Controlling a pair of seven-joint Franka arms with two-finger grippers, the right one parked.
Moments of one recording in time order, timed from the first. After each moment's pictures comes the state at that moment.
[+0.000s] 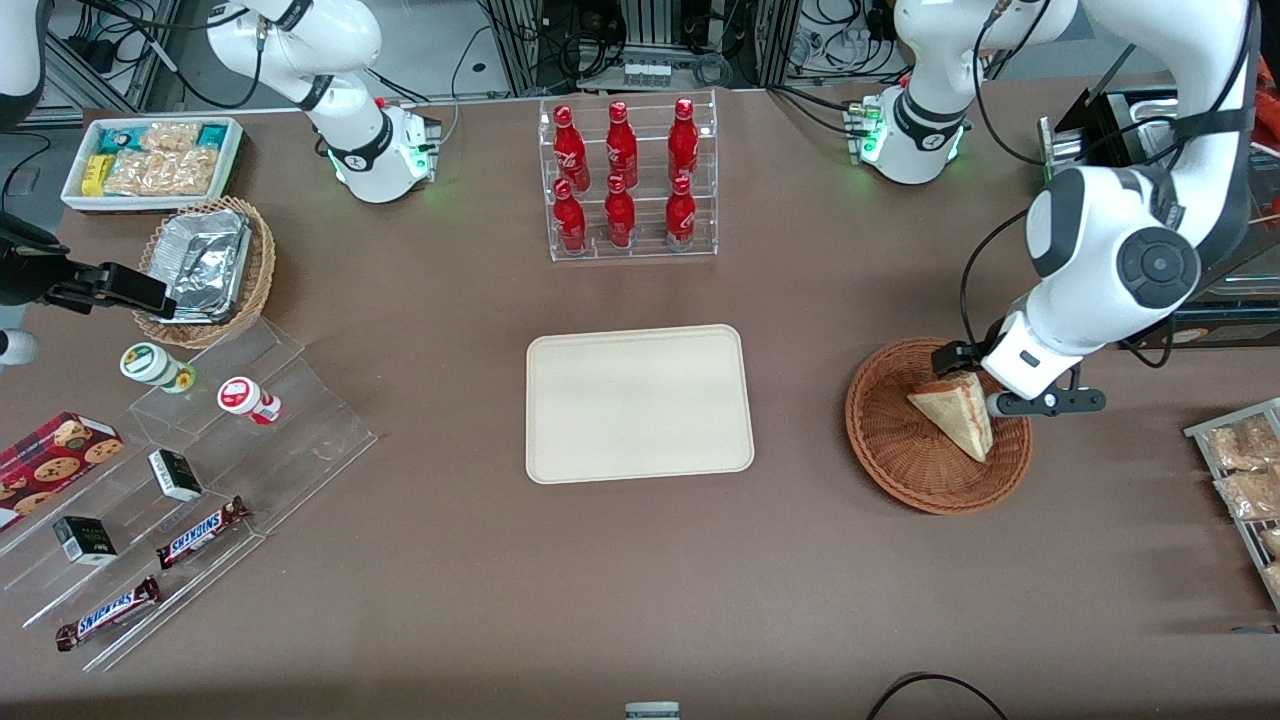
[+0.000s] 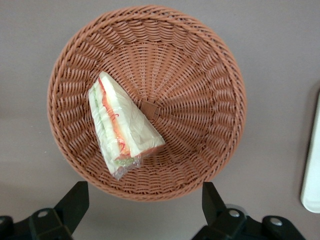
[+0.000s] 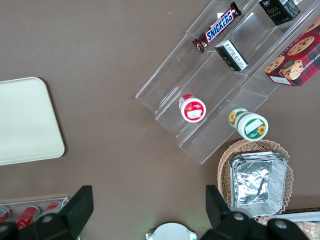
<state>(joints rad) -0.05 0.12 -0.07 -2.09 -0.01 2.12 -0.14</state>
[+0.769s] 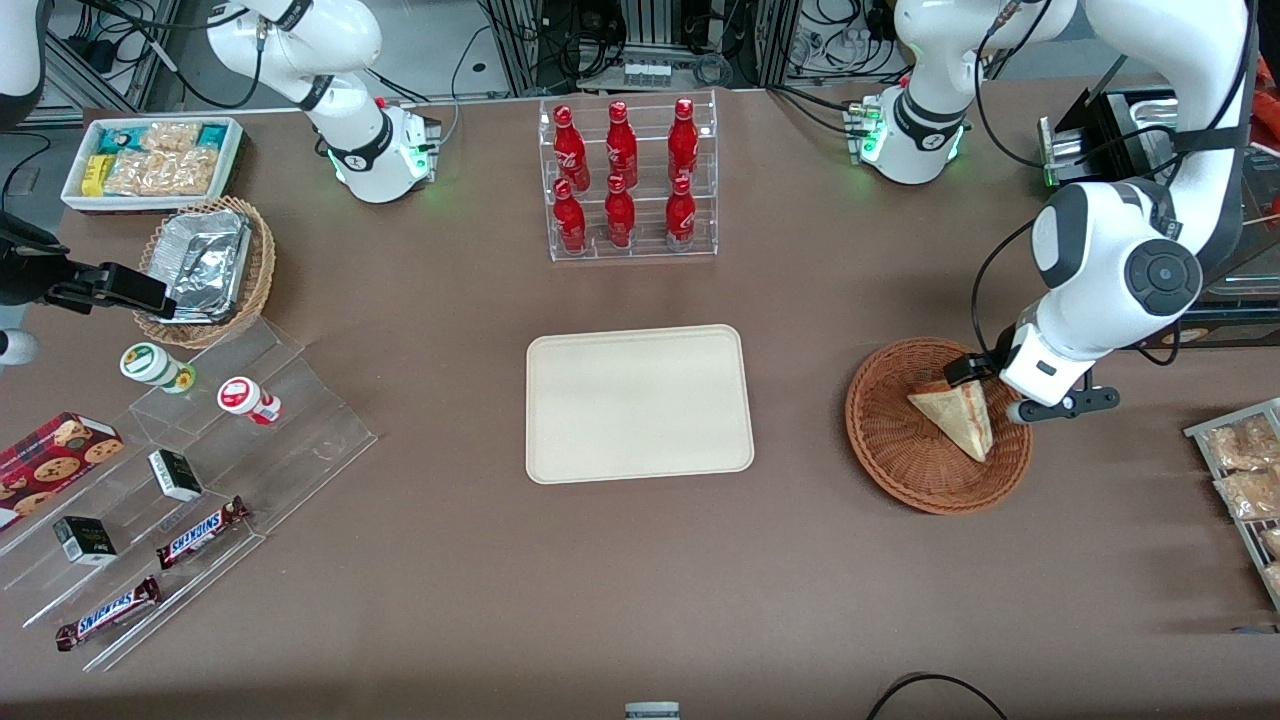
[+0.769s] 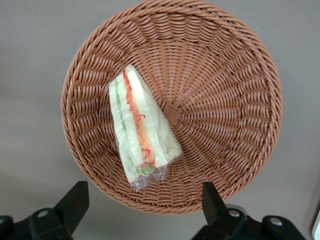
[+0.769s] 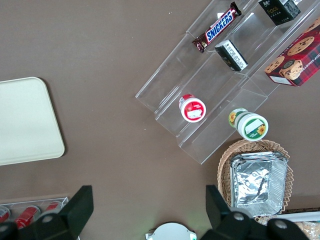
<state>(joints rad) -0.01 0.12 -0.06 -2.16 -0.01 2.20 -0.28</state>
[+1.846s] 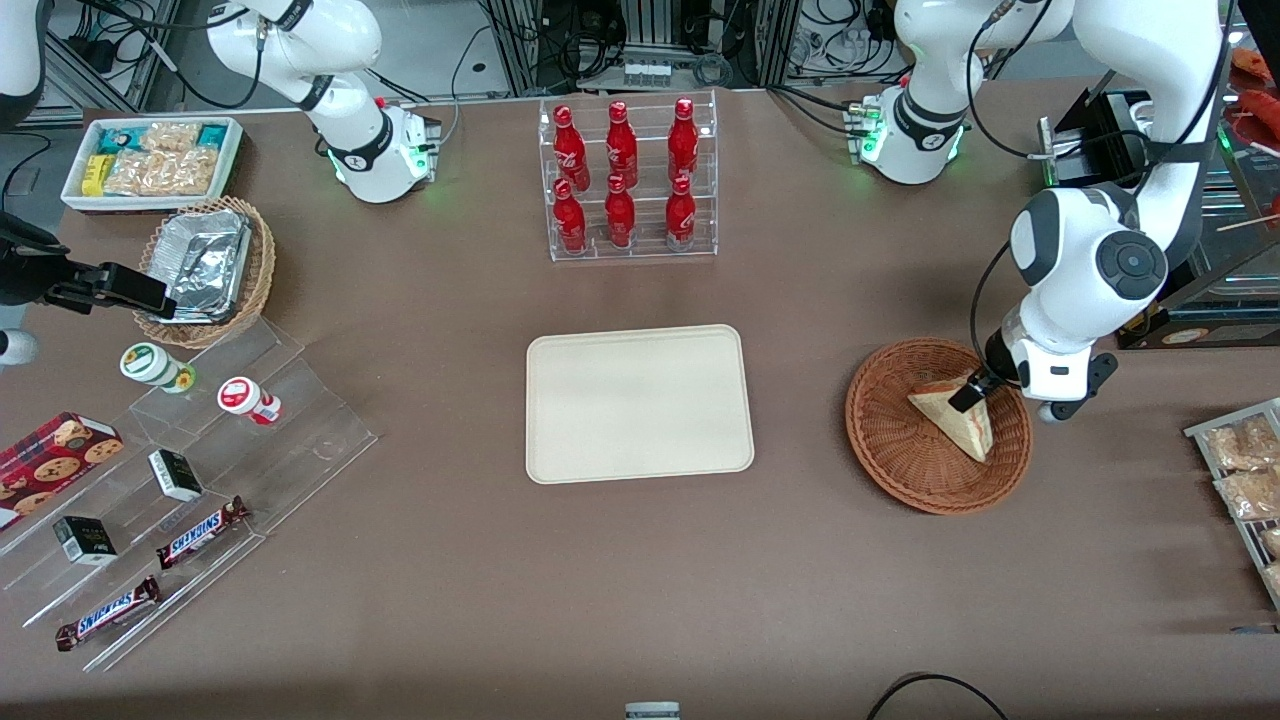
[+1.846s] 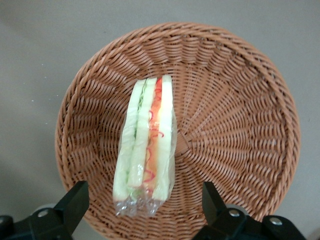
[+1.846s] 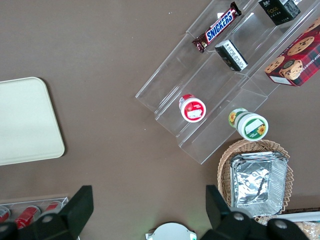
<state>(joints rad) 0.00 0.14 -0.06 -2.28 -0.02 2.45 -0.78</state>
